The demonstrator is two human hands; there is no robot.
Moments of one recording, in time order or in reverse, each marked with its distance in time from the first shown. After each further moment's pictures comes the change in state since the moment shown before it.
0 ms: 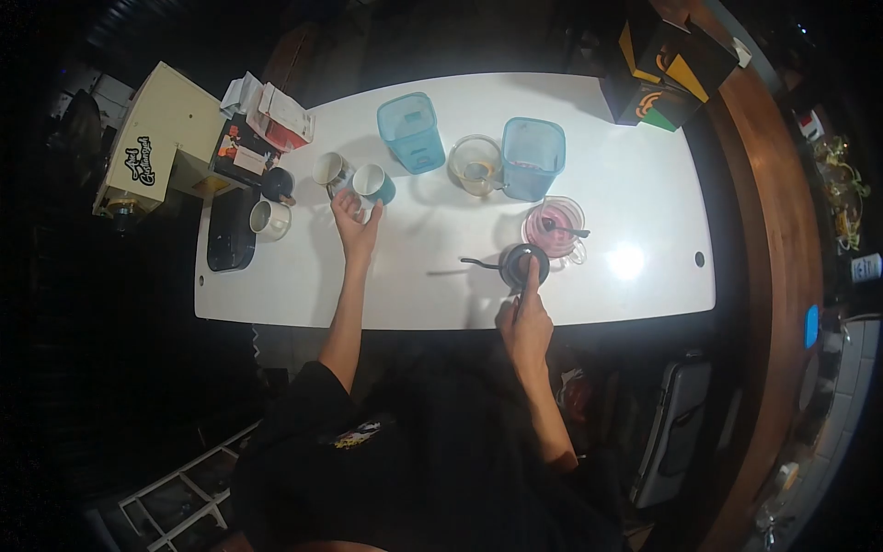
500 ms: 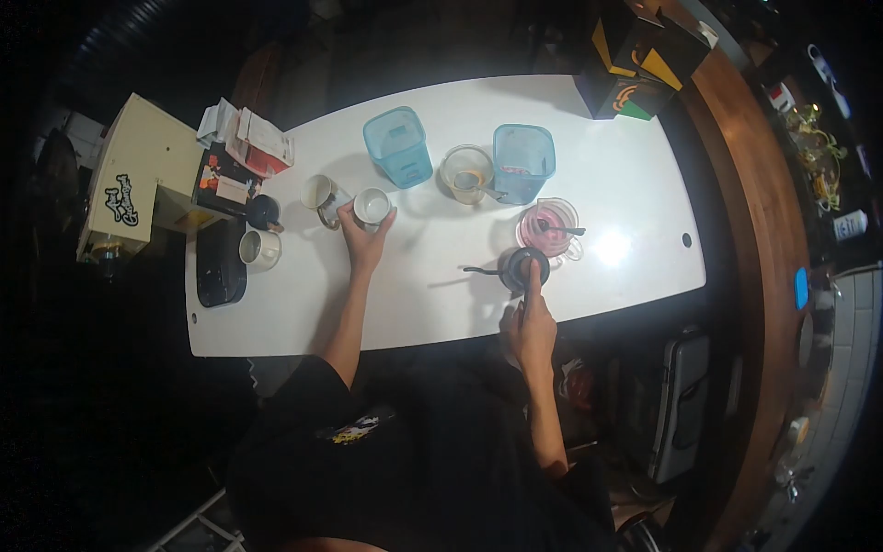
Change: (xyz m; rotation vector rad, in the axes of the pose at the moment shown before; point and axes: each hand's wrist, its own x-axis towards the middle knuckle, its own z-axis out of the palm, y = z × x) left_hand 0.014 -0.004 0.020 -0.045 -0.174 0.233; right_hand -0.004 -0.011 0.003 -0.037 0.072 0.046
